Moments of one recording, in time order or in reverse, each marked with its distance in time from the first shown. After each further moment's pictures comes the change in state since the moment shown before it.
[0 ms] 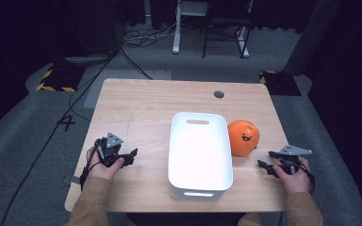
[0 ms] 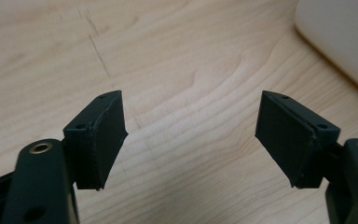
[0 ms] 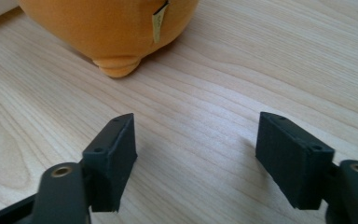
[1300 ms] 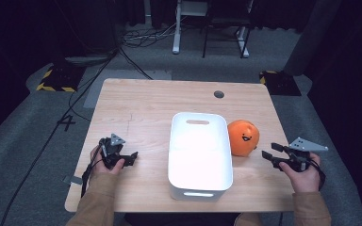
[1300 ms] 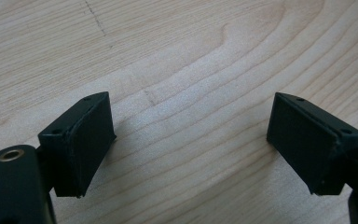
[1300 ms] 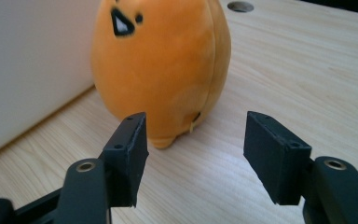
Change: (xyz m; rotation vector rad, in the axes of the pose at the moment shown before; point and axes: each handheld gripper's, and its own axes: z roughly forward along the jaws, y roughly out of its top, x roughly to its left) left arm 0.017 -0.010 0.032 0.082 -0.004 0.023; right arm 0.017 0.044 -0.046 -0.167 0.028 -0.006
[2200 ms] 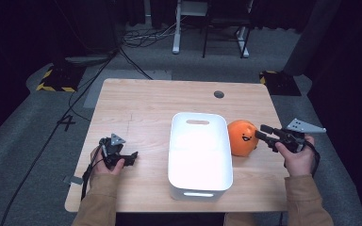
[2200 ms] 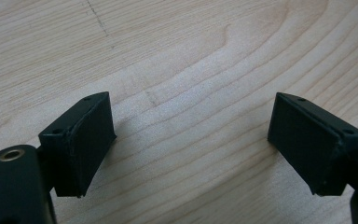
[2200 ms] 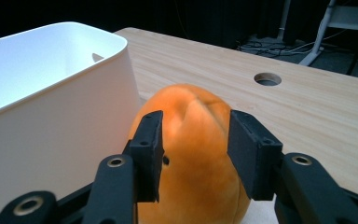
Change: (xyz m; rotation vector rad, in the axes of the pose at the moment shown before) left arm 0.000 0.001 0.000 0.003 0.004 -0.003; right arm -0.007 0.053 0.024 -0.171 0.134 0.026
